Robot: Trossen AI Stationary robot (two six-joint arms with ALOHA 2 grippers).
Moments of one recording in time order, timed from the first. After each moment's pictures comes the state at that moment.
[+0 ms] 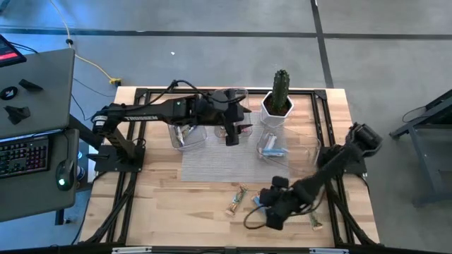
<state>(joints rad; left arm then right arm) 0.05 1.68 1.73 -0.48 -0.18 0.23 0.67 1.72 1.19 -0.72 0.19 0.92</state>
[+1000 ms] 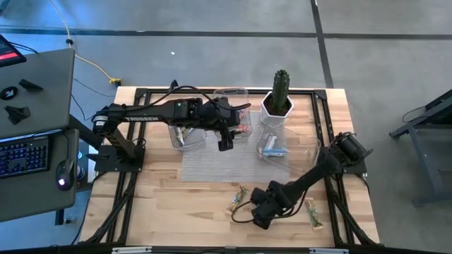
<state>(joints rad) 0.05 1.68 1.72 -0.71 -0.18 0.07 0.60 1.94 1.20 -0.63 0.10 1.12</state>
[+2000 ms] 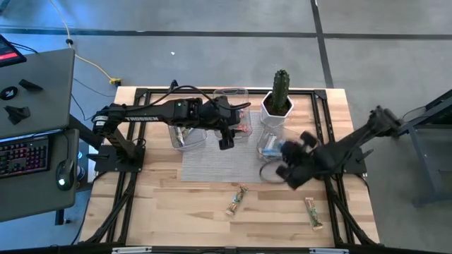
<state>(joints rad) 0.05 1.68 1.72 -0.70 -0.22 0.07 0.50 1.33 1.15 -1.31 0.70 1.09</state>
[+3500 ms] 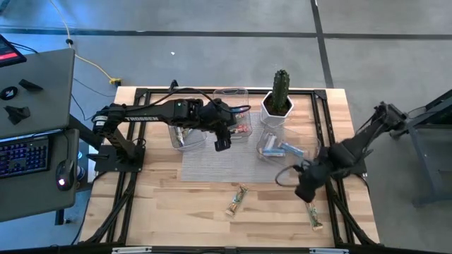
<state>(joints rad) 0.05 1.68 1.72 -0.85 -0.22 -0.03 0.63 1.19 1.09 -1.21 -0.08 1.34</state>
